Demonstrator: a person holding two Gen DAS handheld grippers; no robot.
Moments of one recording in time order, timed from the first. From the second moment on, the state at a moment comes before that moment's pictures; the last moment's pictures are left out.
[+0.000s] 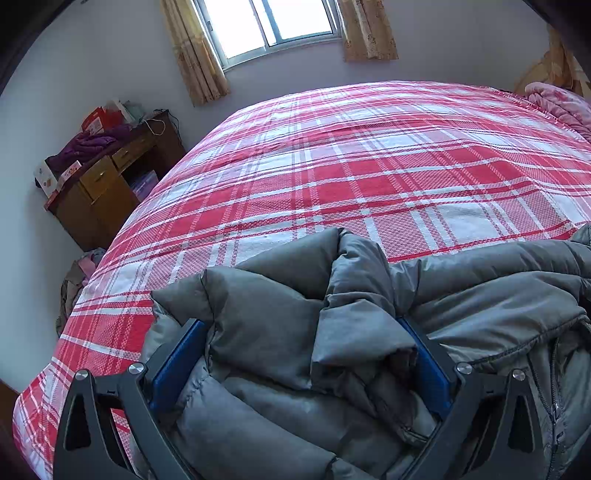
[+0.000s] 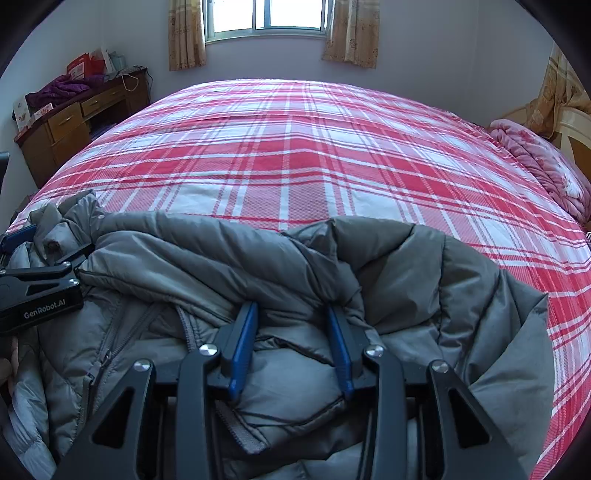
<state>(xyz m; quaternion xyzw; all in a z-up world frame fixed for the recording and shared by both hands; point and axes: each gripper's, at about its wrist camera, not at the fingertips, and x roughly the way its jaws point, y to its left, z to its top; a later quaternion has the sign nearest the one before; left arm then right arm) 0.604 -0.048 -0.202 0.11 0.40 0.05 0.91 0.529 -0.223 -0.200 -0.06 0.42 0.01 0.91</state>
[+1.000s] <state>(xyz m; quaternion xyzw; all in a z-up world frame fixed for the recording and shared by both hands) 0.587 -0.033 -0.139 0.10 0.40 0.04 0.91 0.527 -0.227 -0.181 -0.08 0.44 0.02 0.90</state>
